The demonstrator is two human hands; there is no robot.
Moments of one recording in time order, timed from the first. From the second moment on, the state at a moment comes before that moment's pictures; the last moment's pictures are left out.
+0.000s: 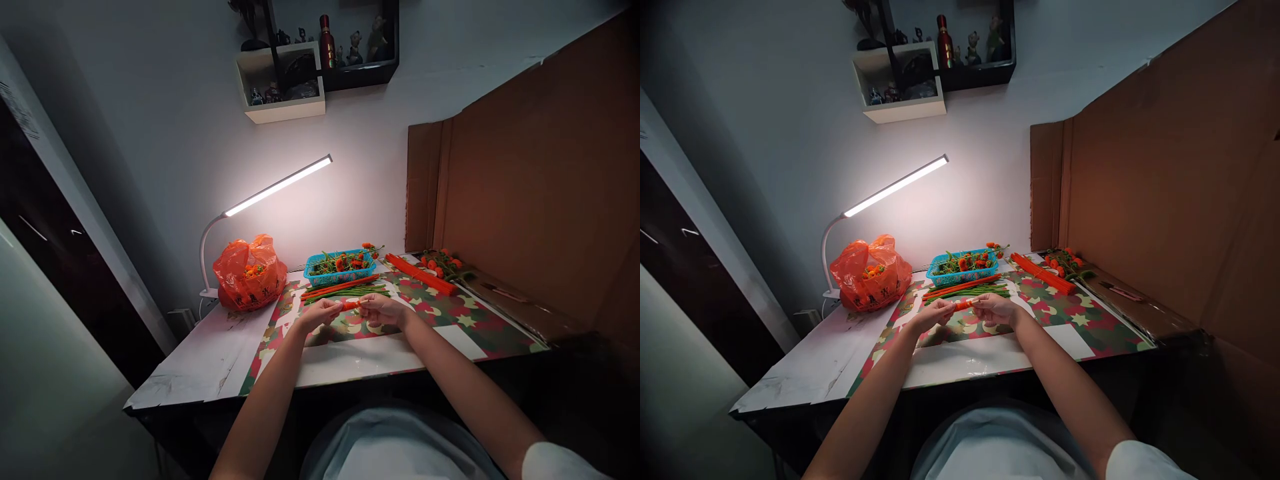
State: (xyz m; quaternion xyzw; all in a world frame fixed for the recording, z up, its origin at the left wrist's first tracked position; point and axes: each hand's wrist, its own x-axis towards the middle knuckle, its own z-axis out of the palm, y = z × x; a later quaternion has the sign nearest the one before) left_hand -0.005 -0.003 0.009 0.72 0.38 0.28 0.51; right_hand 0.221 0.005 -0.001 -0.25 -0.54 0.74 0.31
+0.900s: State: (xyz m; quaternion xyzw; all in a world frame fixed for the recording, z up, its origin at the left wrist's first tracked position) left_hand -0.007 -0.005 0.009 0.78 0.47 0.24 0.33; right_hand 0.223 0.005 -0.001 -0.36 -0.58 0.65 0.34
